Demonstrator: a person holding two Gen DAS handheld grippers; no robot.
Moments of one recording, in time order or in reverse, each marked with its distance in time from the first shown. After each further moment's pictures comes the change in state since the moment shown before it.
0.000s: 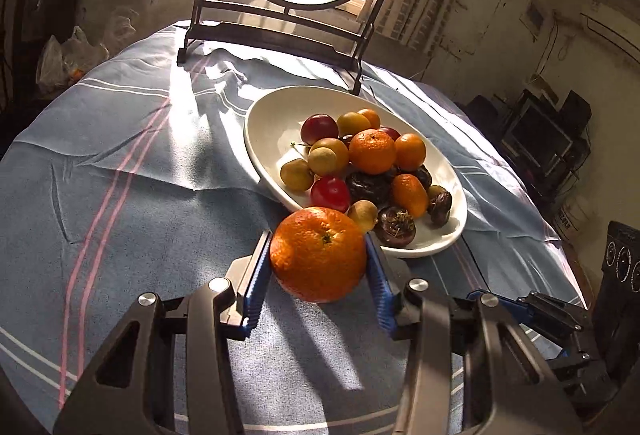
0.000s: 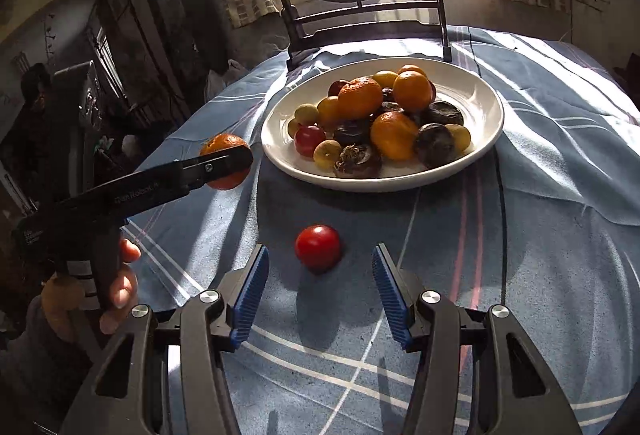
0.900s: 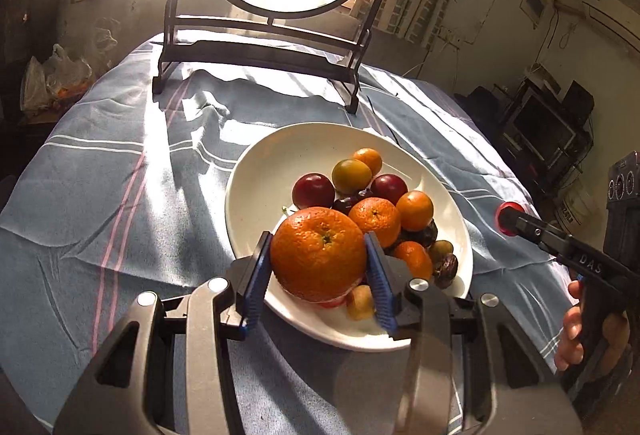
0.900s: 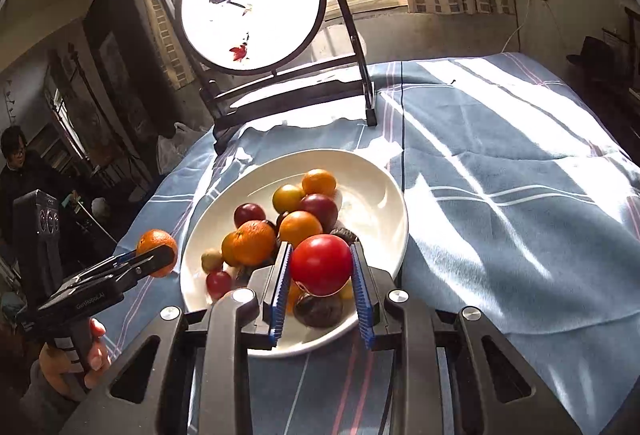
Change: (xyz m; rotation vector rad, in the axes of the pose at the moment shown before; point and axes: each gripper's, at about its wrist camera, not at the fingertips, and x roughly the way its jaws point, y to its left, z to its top) left arm 0.041 -0.004 0.082 0.043 0.072 -0.001; right arm -0.013 -0.098 0.106 0.209 -0.116 -0.093
